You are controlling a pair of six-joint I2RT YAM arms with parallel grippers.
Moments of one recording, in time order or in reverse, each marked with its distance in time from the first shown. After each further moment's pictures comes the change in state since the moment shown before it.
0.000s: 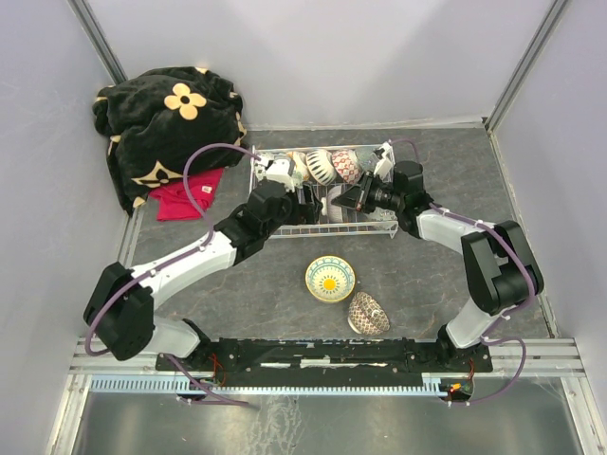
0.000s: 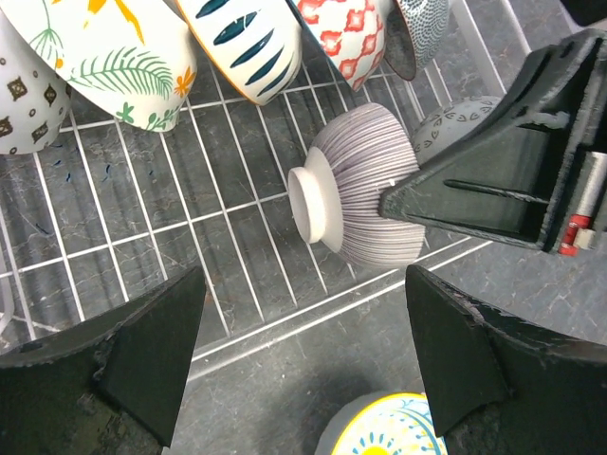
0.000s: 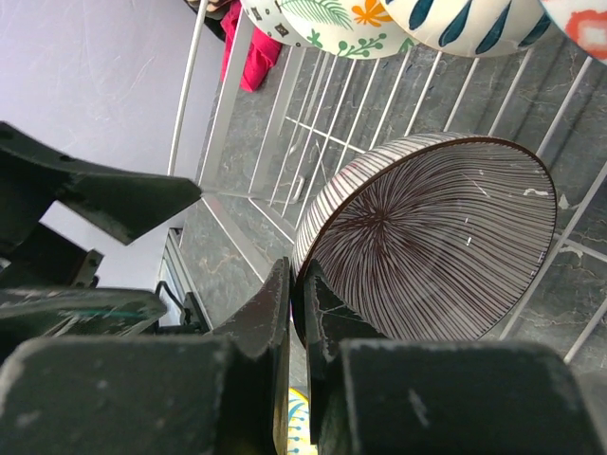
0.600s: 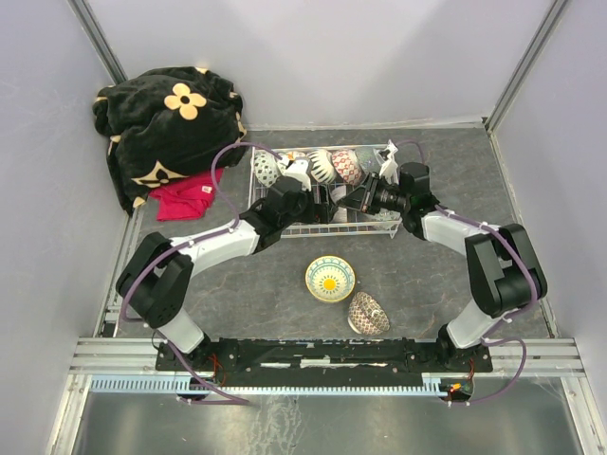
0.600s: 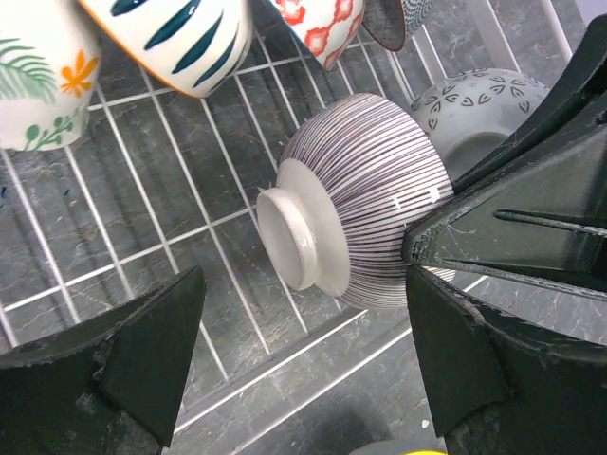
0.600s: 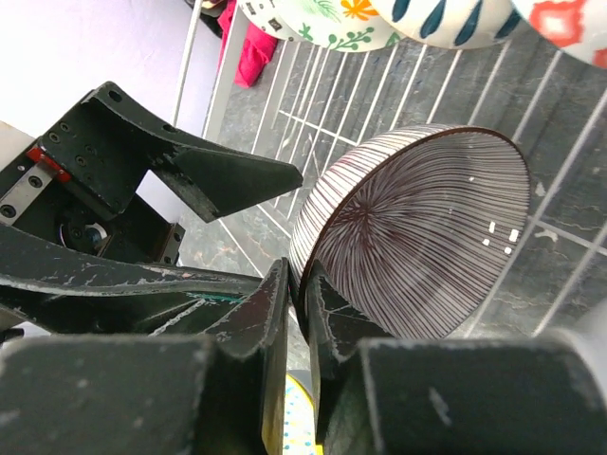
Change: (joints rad) left arm 0.018 0.246 0.058 0.150 0.130 0.000; right arm -0.036 -0.016 -0.034 0.020 -0.047 -0.018
